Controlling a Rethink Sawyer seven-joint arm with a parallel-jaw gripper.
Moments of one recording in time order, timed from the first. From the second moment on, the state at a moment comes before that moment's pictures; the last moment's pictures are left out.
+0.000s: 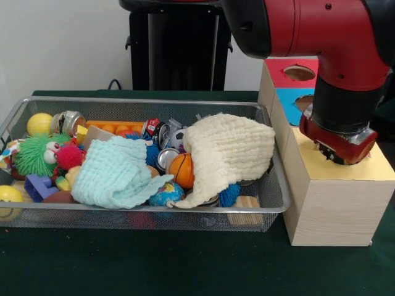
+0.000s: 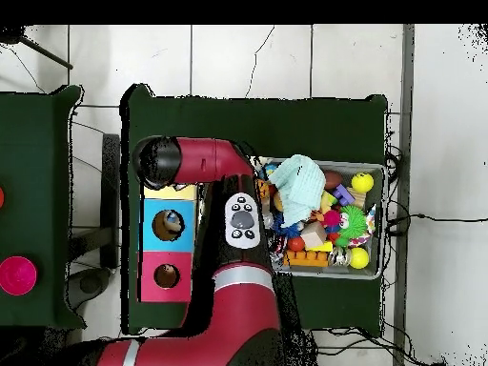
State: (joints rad) arm 0.01 -0.37 0.02 1.20 0.05 0.80 2.65
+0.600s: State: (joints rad) arm 0.12 -0.37 -0.07 1.13 0.05 0.85 2.65
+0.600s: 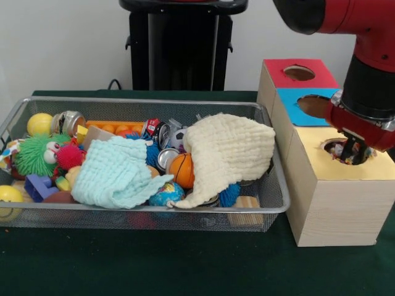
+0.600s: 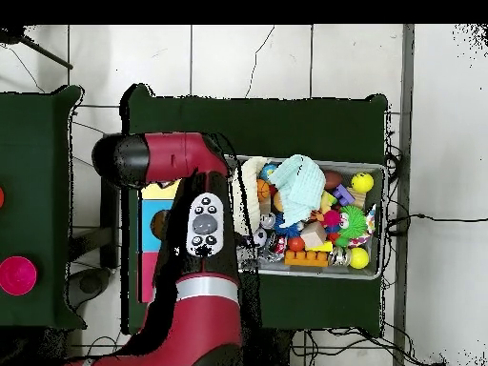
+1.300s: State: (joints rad) arm 0.14 -0.37 -0.11 1.12 0.07 0.85 2.65
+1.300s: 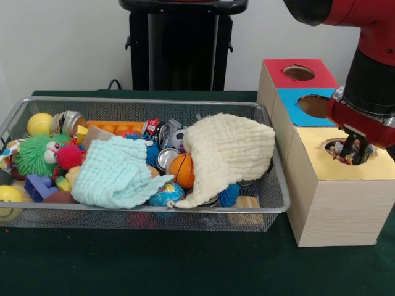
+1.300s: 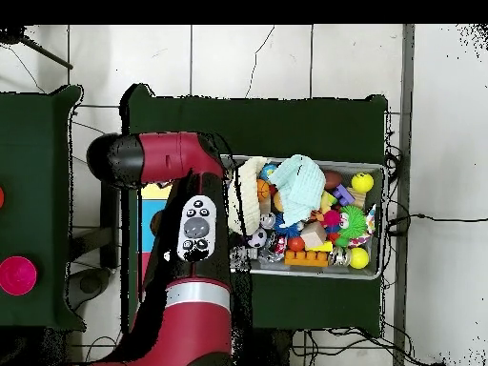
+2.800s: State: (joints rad) arm 0.18 -0.37 -0.17 1.12 0.10 0.90 2.65
